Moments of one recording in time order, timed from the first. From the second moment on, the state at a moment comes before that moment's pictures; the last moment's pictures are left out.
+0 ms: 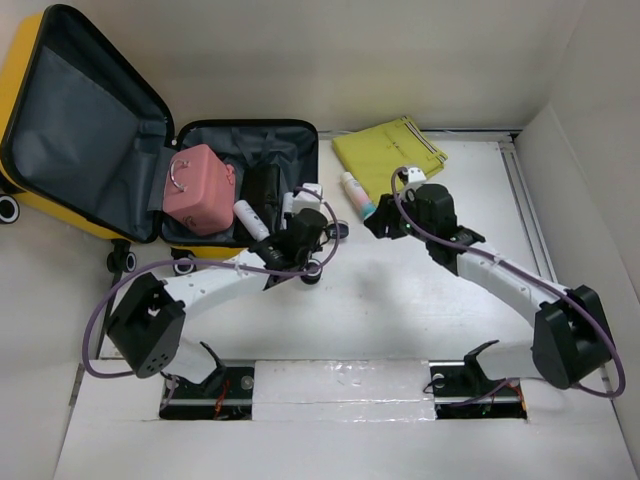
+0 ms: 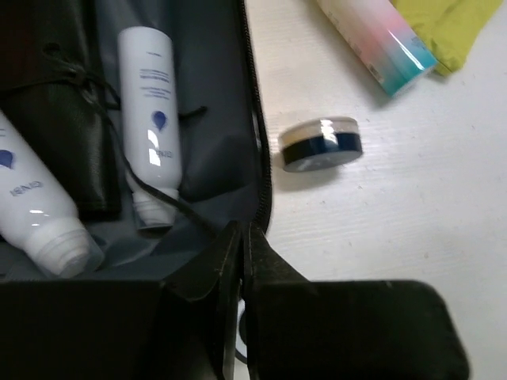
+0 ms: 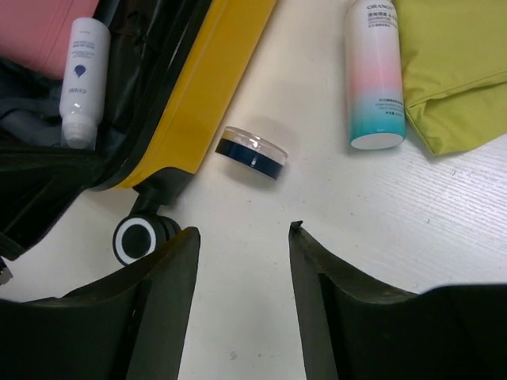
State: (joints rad) left arm -0.82 1.43 0.90 -0.07 -0.55 -0.39; right arm 0.47 1.33 0.85 0.06 -0.20 0.34
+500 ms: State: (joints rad) left arm -0.59 1.49 0.98 -0.05 -0.69 -0.42; right arm 0.50 1.62 0.98 0.08 -0.22 0.25
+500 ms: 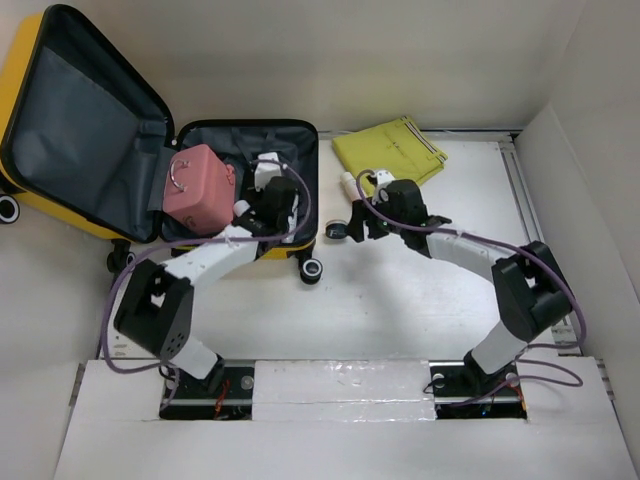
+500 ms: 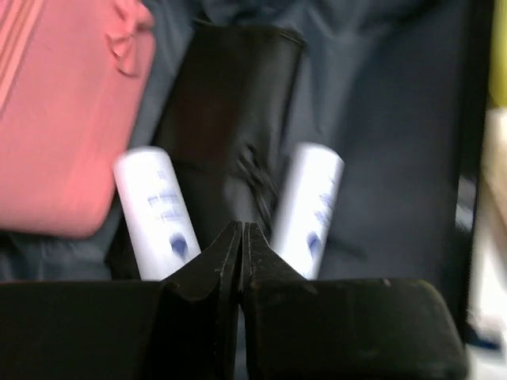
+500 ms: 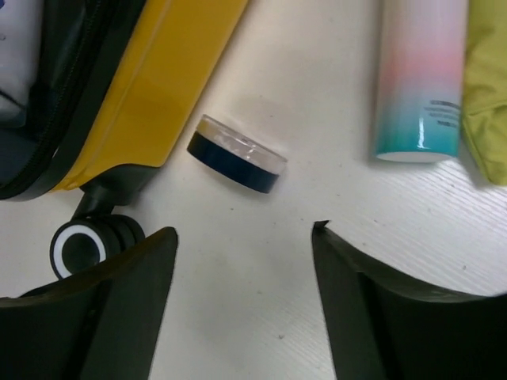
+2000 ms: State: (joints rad) left arm -0.49 1.22 0.91 0.13 -0.31 -0.55; right arm 0.46 1.78 1.16 -0.05 -0.44 0.00
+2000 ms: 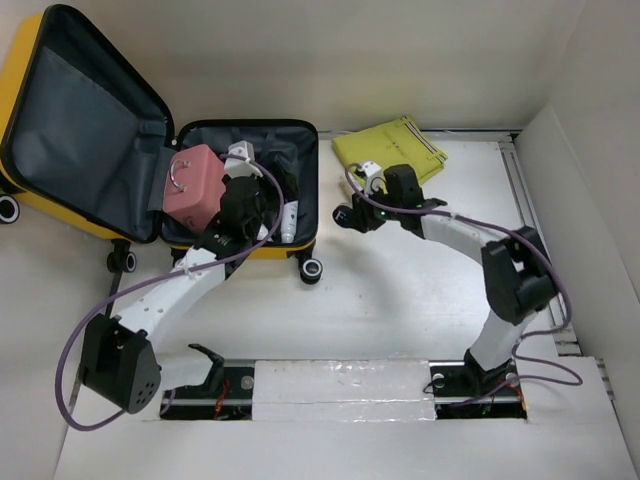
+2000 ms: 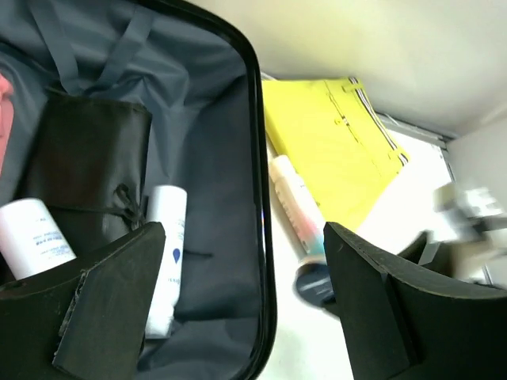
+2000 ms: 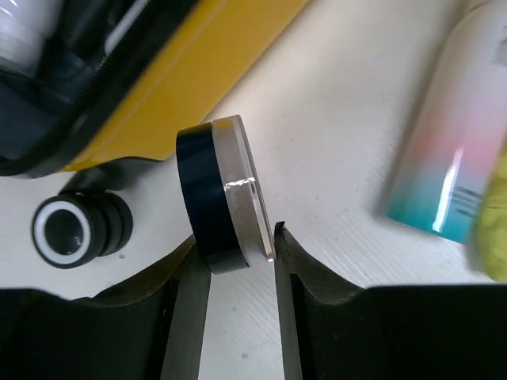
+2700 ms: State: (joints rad) left arm -0.51 0.85 0.68 0.23 -0.22 -0.61; right arm 0.65 1.89 1.55 -0.03 -0.37 0.16
